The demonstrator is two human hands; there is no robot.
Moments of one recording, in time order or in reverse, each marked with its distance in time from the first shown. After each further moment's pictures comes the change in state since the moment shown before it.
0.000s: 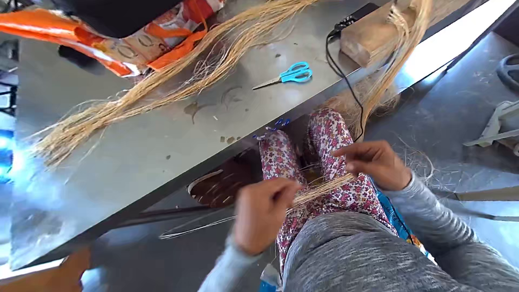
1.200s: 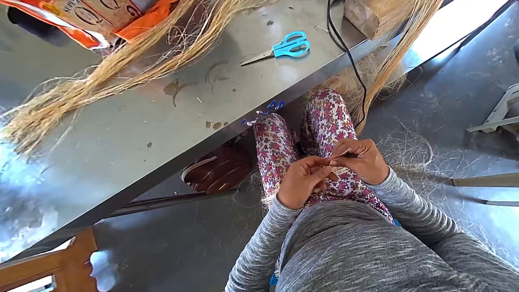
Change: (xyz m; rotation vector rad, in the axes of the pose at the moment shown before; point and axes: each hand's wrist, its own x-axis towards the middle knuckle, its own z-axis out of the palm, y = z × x) left_hand 0.029 -0.028 0.092 -0.879 -0.242 -0.507; right_hand -0.006 0.048 0.014 0.069 0.065 -0.082
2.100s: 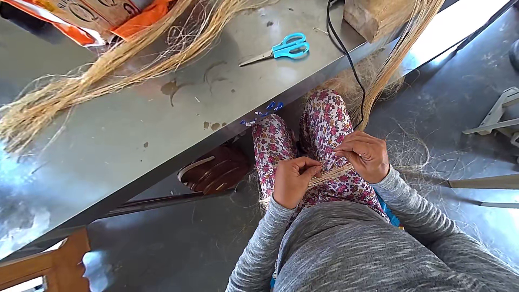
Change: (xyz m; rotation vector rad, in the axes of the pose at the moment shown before) left_hand 0.003 -0.006 -0.011 0.487 0.213 0.273; right_hand 0.006 0.009 -0.017 -0.693 0.109 -0.496
